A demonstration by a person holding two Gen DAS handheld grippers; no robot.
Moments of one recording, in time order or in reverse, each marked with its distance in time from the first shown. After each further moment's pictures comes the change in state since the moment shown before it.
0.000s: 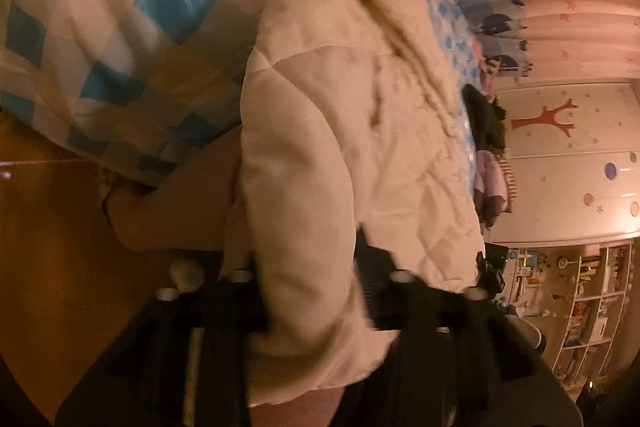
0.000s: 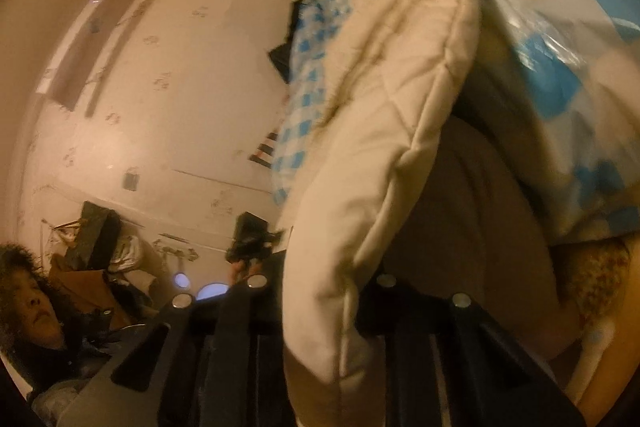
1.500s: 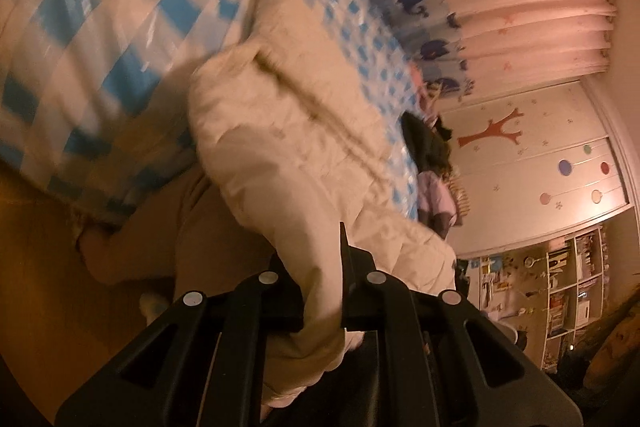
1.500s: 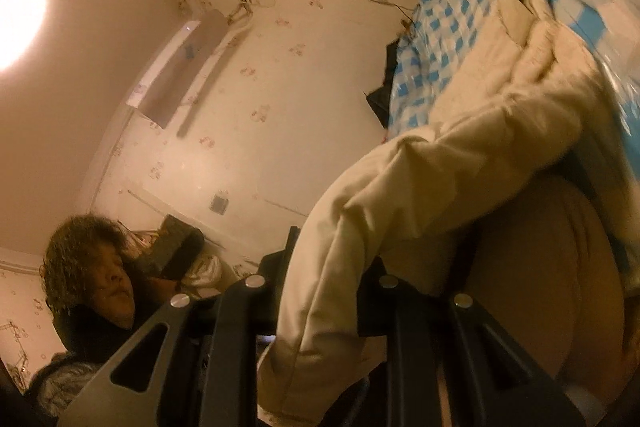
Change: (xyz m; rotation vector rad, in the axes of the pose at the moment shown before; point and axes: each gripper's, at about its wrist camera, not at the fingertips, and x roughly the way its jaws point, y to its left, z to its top) left arm -0.072 -0.043 0.010 0.072 -0.151 -0.176; right arm -0.018 0.033 0.014 -0.069 -0.169 0.340
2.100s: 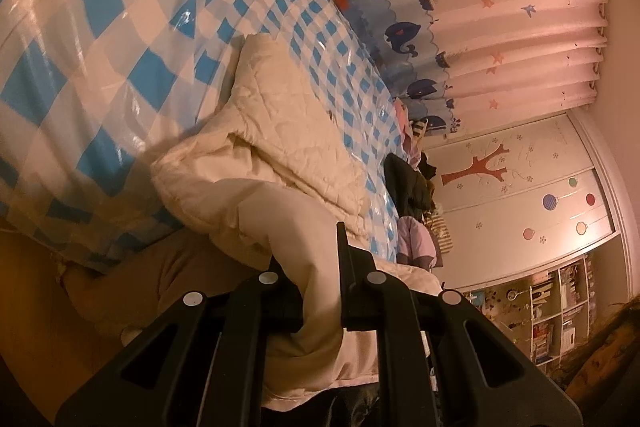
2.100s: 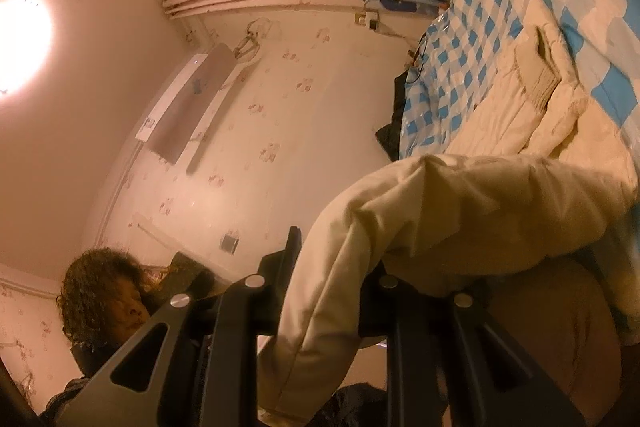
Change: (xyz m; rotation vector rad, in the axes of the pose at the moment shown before) left arm 0.004 -0.011 0.061 -0.041 -0.098 -0.047; right arm -0.001 -0.004 0.054 0.022 -0.103 0.028
